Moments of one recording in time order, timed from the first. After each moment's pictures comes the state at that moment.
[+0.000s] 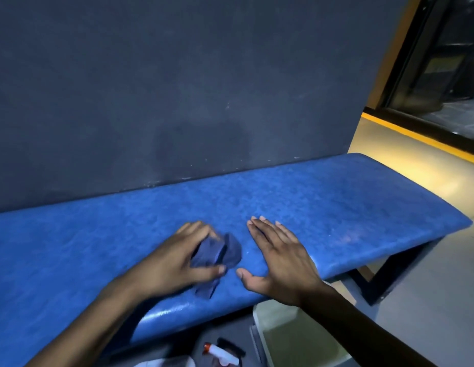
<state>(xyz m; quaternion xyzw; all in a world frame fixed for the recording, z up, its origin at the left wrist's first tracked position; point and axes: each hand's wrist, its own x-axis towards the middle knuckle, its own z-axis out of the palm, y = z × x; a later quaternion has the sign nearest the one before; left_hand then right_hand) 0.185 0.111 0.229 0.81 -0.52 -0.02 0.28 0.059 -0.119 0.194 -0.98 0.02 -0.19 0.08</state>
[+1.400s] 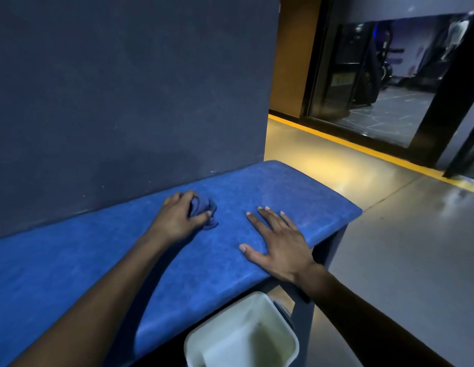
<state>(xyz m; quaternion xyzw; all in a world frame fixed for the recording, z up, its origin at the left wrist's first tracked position) 0.225 -0.135 0.228 0.86 -0.42 0.02 0.28 0.002 -0.303 0.197 -0.97 0.19 -0.17 0.03</state>
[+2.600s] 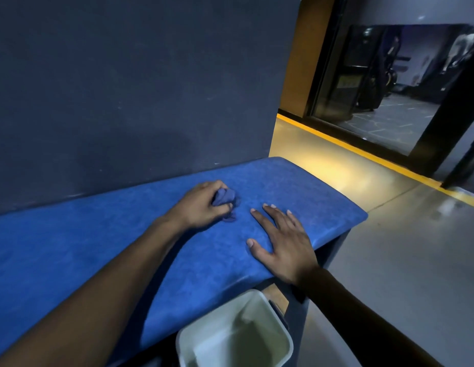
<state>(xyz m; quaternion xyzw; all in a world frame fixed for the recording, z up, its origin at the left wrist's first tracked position) 0.214 -0.172 0.240 0.79 -0.52 0.01 0.33 -0.001 -0.296 0.205 -0.96 0.20 -0.17 0.04</state>
